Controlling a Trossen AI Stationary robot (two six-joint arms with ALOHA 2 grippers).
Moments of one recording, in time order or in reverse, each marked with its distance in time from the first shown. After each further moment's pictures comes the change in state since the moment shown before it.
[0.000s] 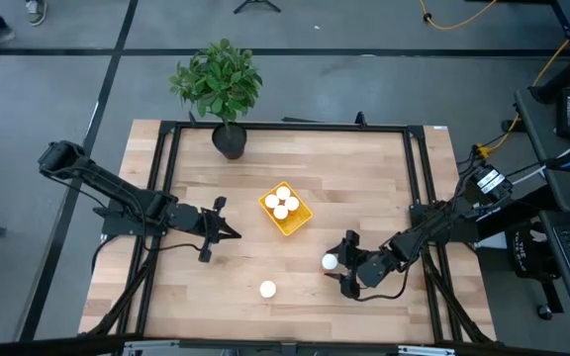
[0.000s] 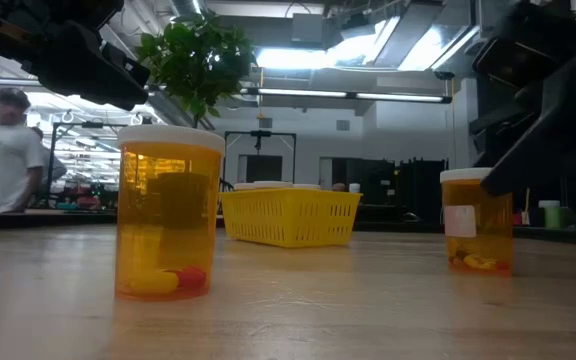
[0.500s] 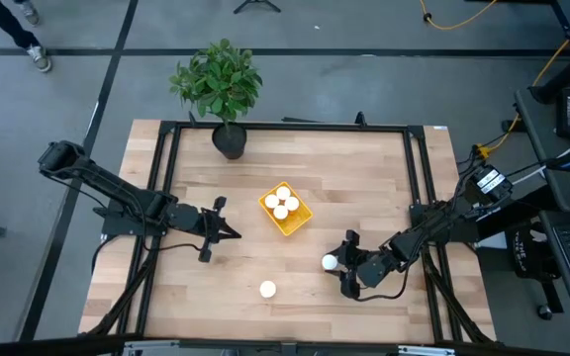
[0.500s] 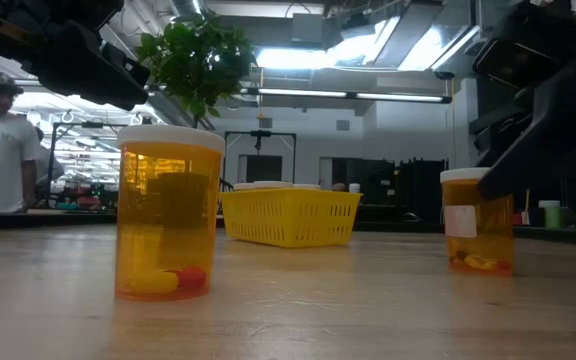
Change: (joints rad) left arm 0.000 0.000 0.000 0.000 0.000 0.000; right arm 0.000 0.000 0.000 -0.003 0.000 -0.004
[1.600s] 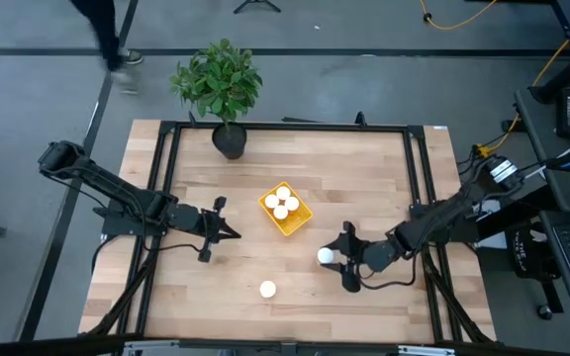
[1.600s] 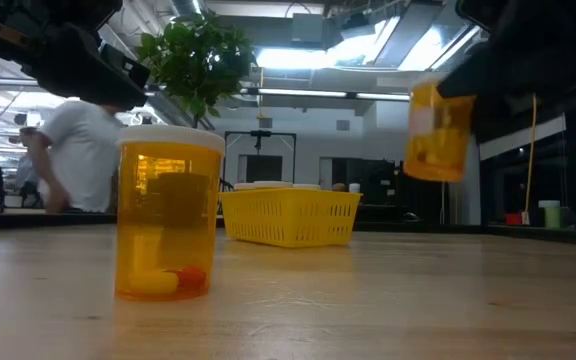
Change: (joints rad) left arm 0.000 0.000 0.000 -0.010 0.000 0.027; right arm -0.067 -0.153 0.000 0.073 -0.054 -0.120
